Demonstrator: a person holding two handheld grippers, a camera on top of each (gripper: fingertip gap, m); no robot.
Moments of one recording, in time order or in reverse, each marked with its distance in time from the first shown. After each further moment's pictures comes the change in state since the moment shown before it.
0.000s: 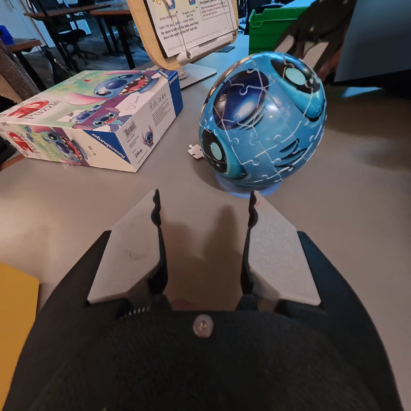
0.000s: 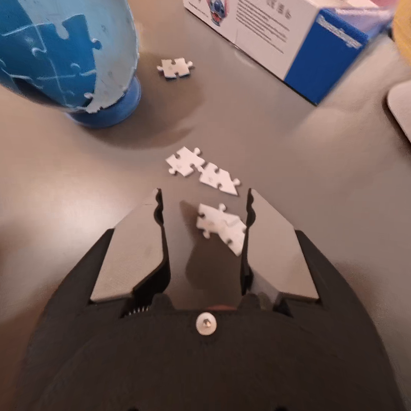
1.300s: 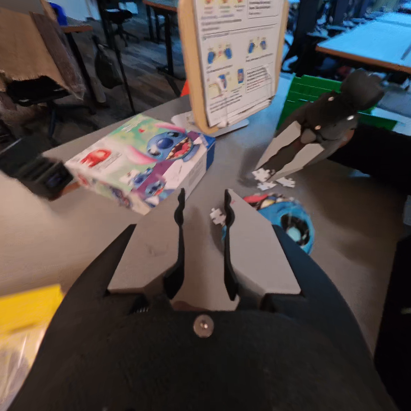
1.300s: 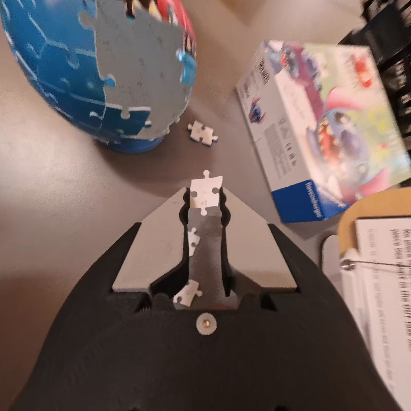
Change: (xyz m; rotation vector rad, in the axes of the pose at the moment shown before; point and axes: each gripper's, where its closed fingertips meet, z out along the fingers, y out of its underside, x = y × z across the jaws) left arm -0.043 -0.131 0.003 -0.027 -0.134 -0.170; right arm -0.004 -0.078 0.015 0.025 -0.087 -0.540
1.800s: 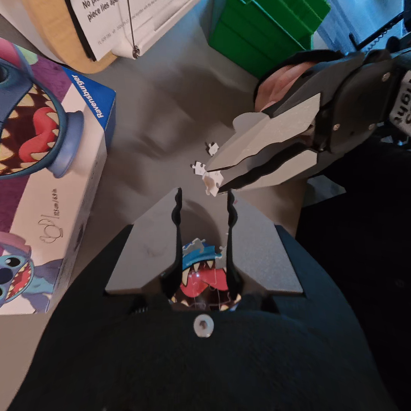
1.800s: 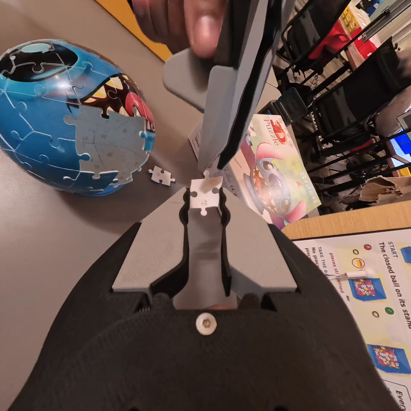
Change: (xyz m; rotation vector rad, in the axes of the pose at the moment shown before) left arm 0.070 0.013 0.141 -0.541 0.478 -0.207; right arm 0.036 -0.048 -0.018 0.127 0.197 -0.066
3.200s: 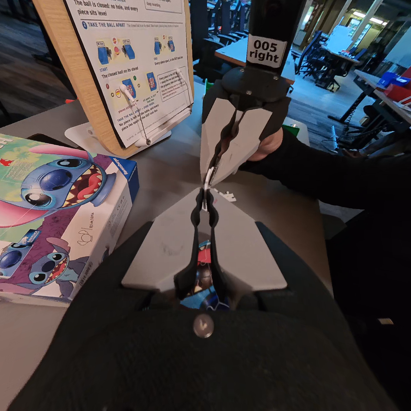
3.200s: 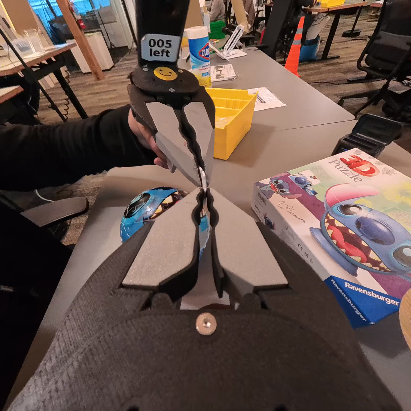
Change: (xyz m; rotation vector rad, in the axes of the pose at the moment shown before) left arm 0.029 0.006 -0.056 0.485 -0.062 0.279; right arm 0.002 -0.074 -0.006 0.367 -0.392 0.523
